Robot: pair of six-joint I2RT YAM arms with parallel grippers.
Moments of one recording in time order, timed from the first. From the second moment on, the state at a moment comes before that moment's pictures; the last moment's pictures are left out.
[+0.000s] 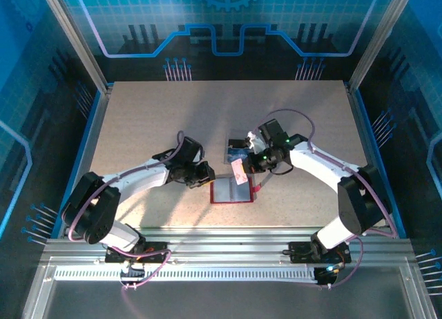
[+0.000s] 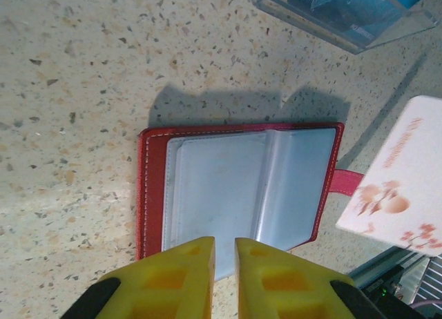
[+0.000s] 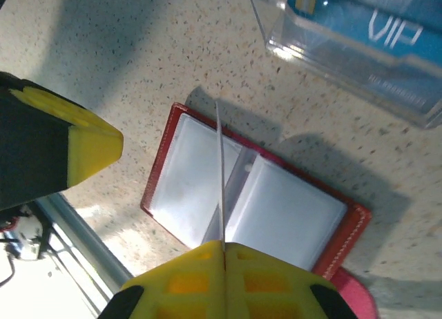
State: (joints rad) left arm -0.54 1.48 0.80 -0.35 0.37 -0.92; right arm 0.49 1.55 1.06 -0.64 -0.47 0.21
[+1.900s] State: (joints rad) left arm -0.48 1.42 0.74 -0.37 0.36 -0.93; right arm 0.46 2.35 2.41 -1.42 -0.13 -0.93
